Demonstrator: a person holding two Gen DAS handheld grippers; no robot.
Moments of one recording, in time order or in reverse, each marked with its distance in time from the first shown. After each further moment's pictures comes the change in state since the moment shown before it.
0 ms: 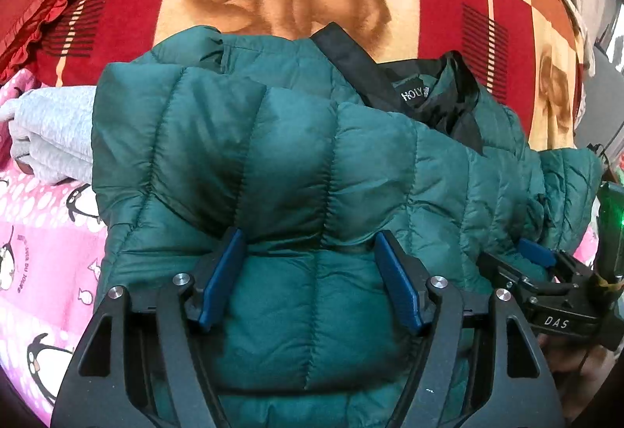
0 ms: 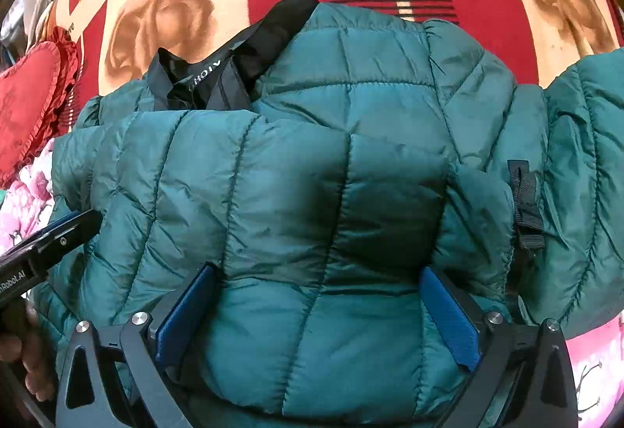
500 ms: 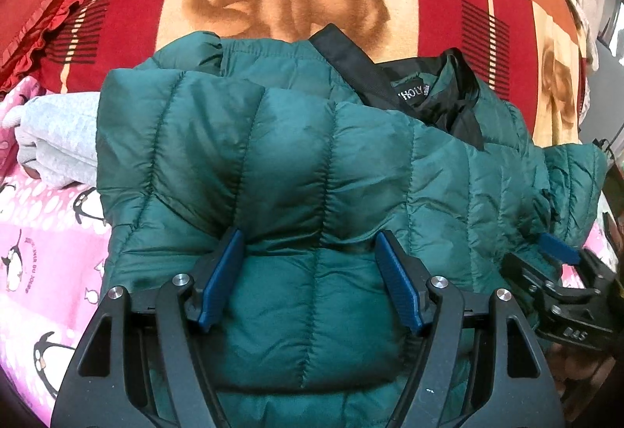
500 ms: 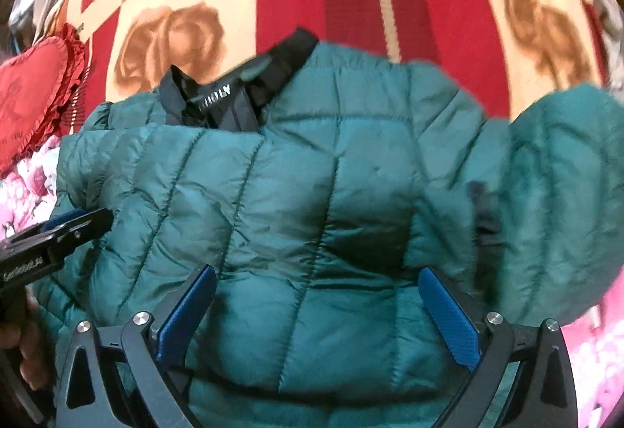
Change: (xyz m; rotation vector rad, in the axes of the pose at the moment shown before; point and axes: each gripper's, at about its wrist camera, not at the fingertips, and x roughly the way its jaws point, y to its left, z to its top) left arm -0.003 -0.006 -0.001 0.010 -0.006 0.026; right arm -0.047 -0.010 -0.015 -0.064 -0.101 -0.085
